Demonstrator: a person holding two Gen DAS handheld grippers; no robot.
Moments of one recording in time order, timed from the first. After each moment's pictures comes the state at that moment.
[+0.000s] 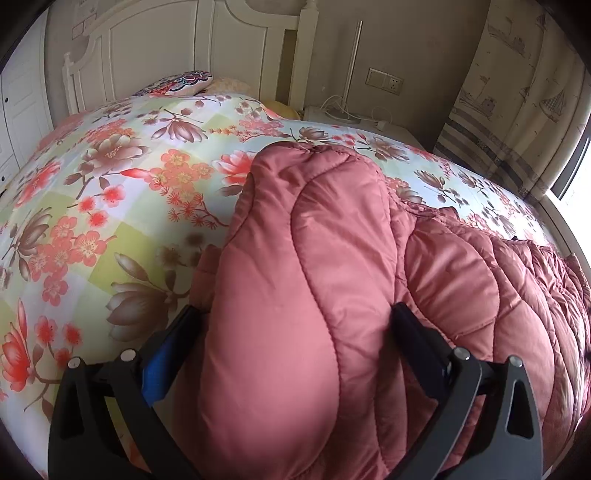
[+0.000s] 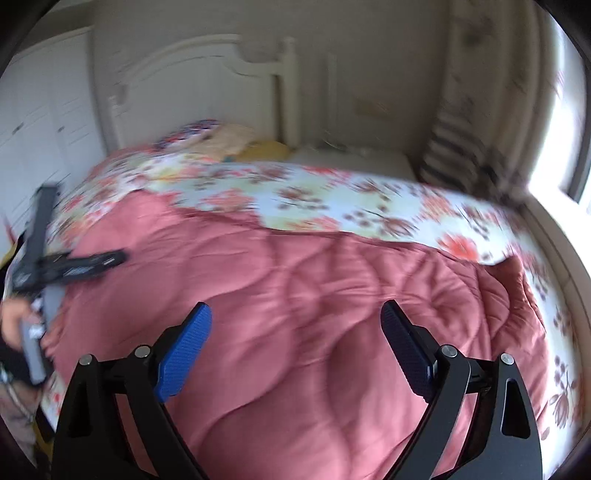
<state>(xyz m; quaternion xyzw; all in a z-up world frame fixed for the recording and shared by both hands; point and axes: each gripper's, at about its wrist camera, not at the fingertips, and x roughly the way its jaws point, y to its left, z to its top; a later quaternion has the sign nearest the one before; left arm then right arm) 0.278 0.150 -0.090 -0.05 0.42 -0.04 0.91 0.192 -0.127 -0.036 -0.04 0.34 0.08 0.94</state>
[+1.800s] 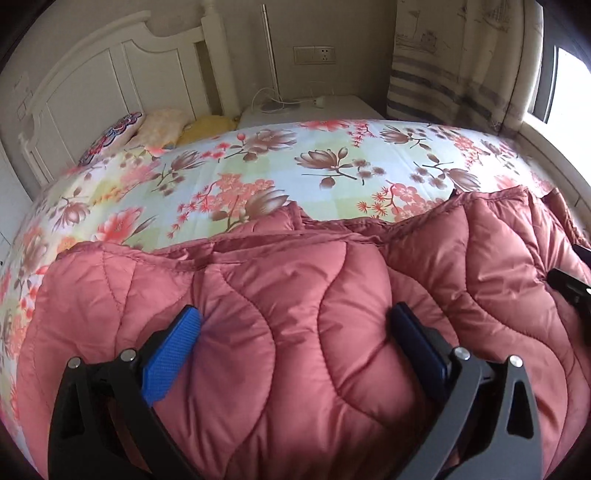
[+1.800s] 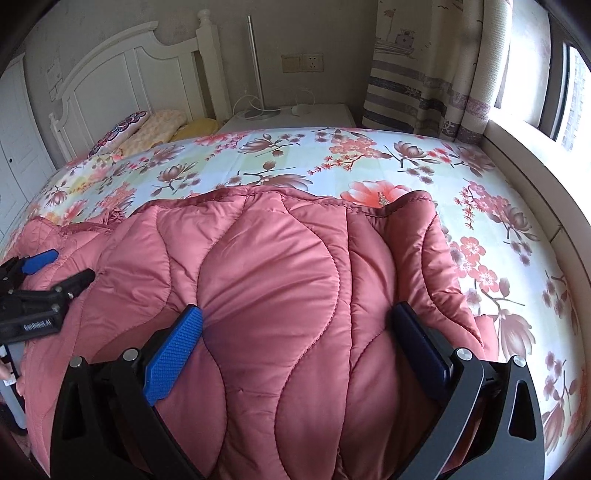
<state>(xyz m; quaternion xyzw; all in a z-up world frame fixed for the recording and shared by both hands) 0.304 -0.021 -0.089 0.08 0.43 -0.08 0.90 0.265 -0.260 -0.083 0.04 0.41 -0.01 0.91</state>
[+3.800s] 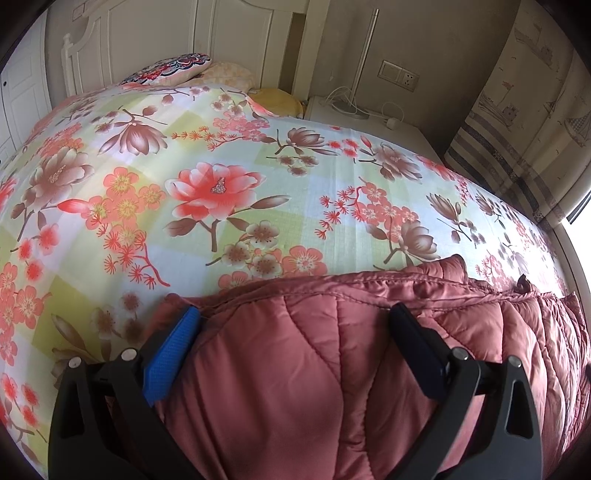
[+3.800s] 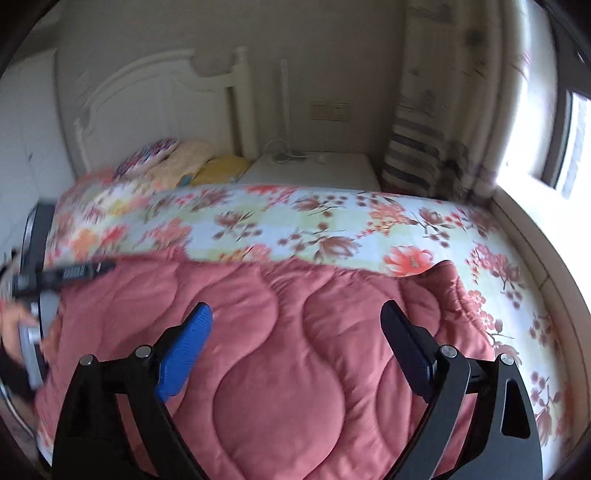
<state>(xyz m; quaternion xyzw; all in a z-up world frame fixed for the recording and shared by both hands) 0.350 0.122 -0.094 -0.08 0.45 -0.03 0.89 0.236 -0.195 -0.029 -0.01 0.34 0.01 0.94</state>
